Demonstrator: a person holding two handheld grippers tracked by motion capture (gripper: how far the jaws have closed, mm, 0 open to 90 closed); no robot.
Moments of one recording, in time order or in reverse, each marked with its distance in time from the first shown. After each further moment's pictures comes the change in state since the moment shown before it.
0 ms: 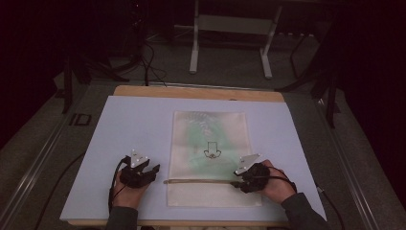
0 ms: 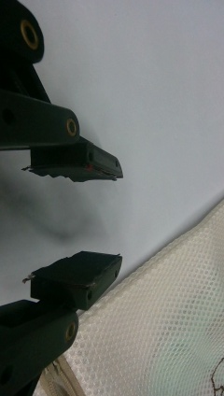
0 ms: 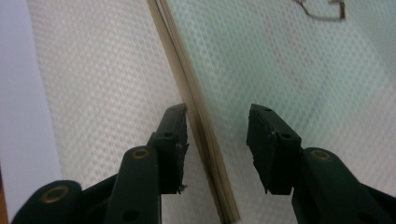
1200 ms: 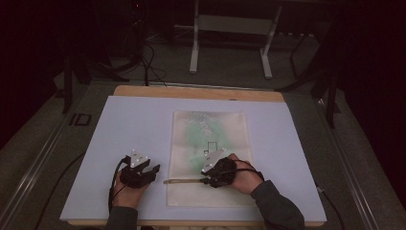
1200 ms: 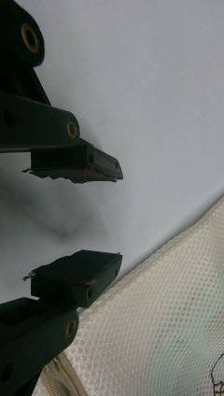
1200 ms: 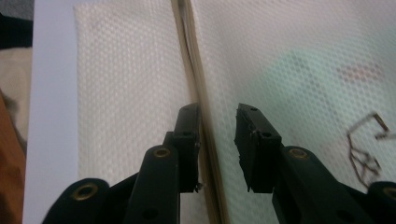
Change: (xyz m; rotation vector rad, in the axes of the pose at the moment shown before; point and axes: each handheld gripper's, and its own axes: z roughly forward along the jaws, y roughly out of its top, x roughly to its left) left arm 0.000 0.000 0.001 -0.003 -0.010 0.002; right arm 0.020 0.084 0.039 -0.059 0.115 -0.148
